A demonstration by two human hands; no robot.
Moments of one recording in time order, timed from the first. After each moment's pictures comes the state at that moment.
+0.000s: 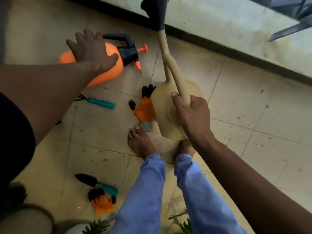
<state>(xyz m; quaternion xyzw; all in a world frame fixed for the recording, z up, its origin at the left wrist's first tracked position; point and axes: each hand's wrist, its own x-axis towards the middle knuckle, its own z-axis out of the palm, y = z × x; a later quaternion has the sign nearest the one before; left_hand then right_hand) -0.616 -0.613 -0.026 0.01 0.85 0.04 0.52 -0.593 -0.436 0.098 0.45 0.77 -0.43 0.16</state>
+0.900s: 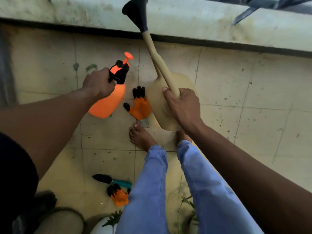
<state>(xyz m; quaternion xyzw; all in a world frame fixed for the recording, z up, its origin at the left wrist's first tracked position) -0.768 -0.610 0.047 0.15 0.91 0.01 0.39 -0.581 -0.405 0.147 0.47 0.76 -0.42 0.14</state>
